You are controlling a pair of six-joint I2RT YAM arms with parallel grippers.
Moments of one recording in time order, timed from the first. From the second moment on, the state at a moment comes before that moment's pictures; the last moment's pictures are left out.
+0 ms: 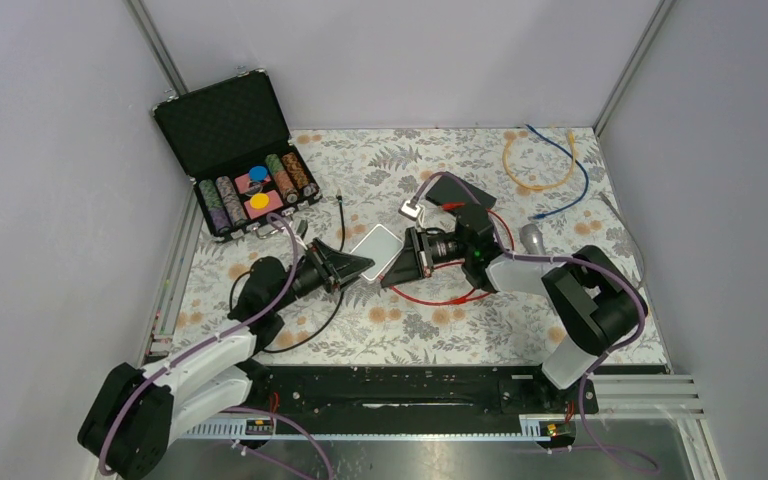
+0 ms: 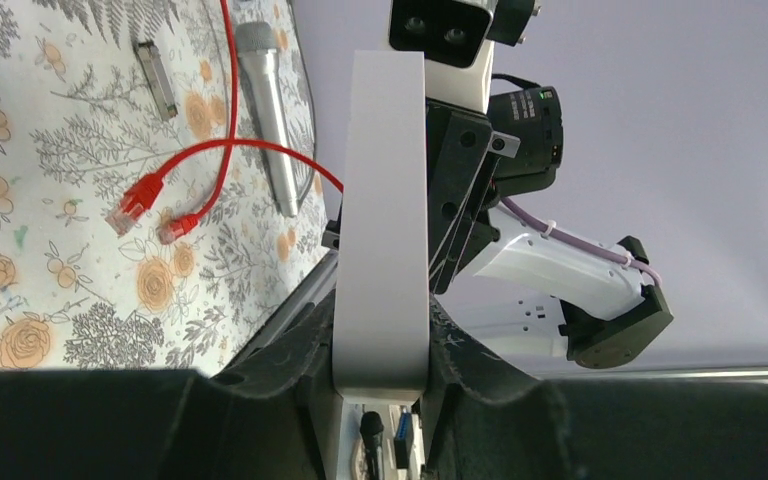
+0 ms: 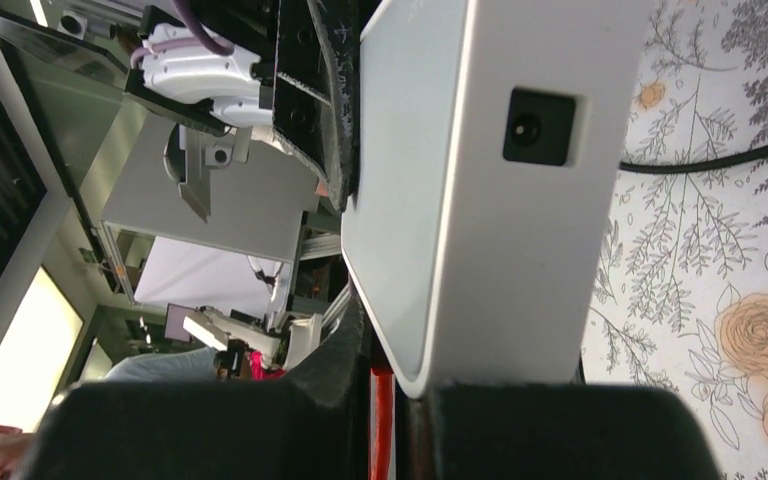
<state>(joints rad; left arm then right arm) -0.53 0.94 0.25 0.67 0.49 -1.41 0.61 1.66 0.71 0.91 -1.18 1.14</state>
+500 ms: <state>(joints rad) -0.48 0.84 0.23 0.53 0.47 -1.36 0.64 1.64 0.71 0.84 -1.08 1.09</state>
